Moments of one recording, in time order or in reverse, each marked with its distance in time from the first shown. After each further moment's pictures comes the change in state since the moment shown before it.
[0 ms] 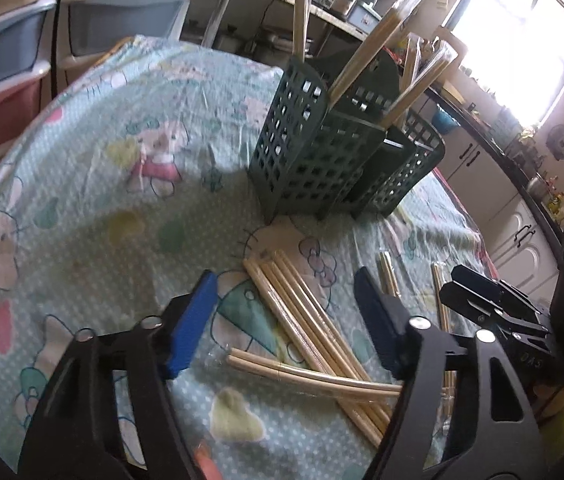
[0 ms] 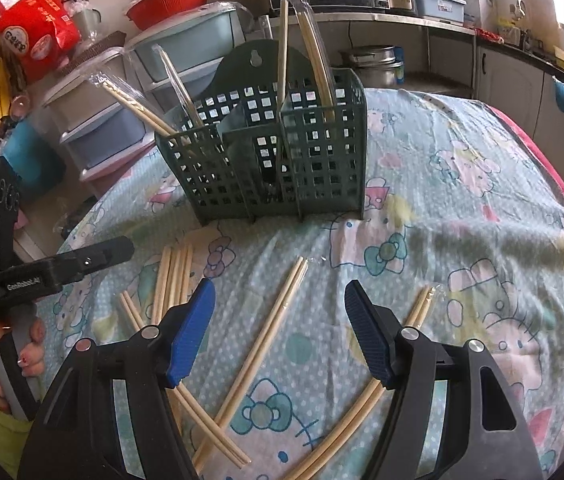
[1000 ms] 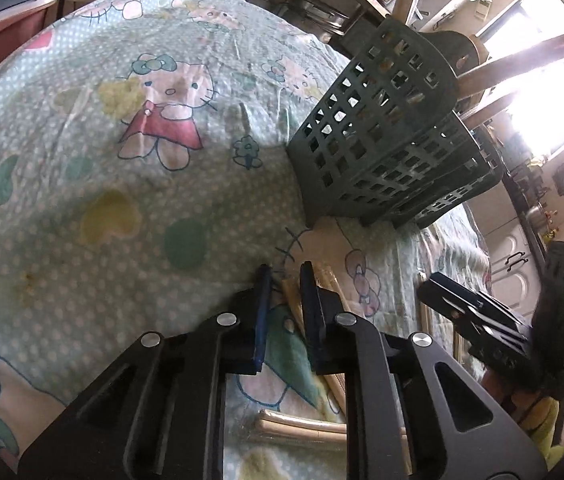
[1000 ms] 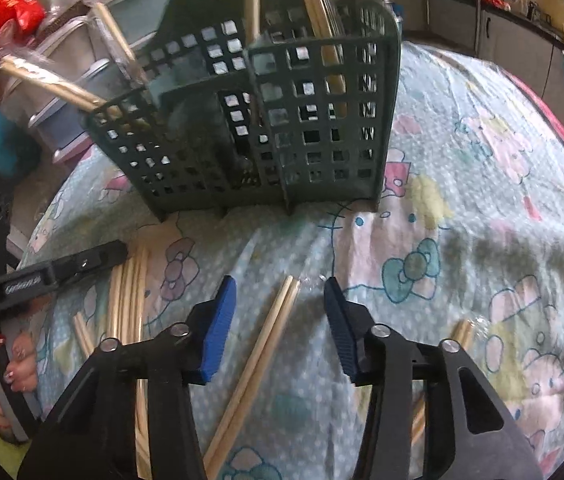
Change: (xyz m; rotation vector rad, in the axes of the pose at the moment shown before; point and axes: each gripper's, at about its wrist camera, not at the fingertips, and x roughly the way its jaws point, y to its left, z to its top) left arm 0.052 0.044 0.014 -0.165 0.109 -0.050; right arm 0.079 -0.010 0.024 0.044 0.176 -0.028
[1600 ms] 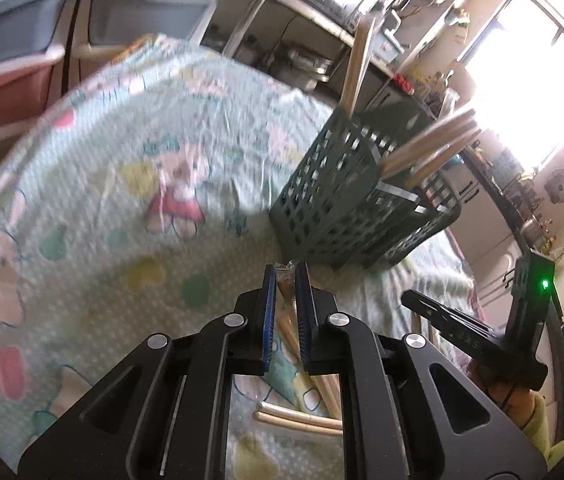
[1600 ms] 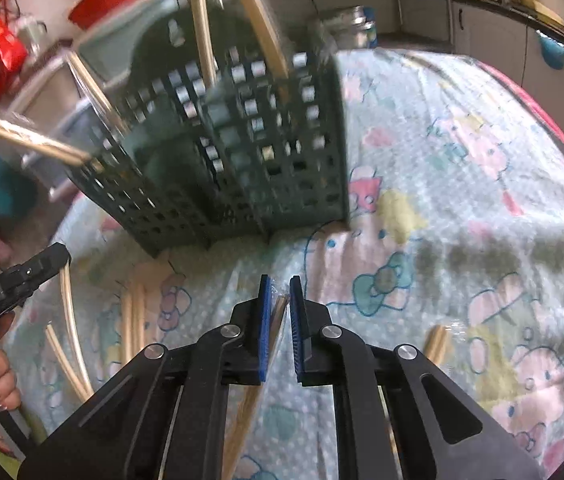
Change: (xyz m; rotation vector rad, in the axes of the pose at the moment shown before) left arm -0.059 -0.020 0.010 0.056 -0.178 0.006; right arm -0.022 -0.021 0.012 0.094 -0.099 -0.003
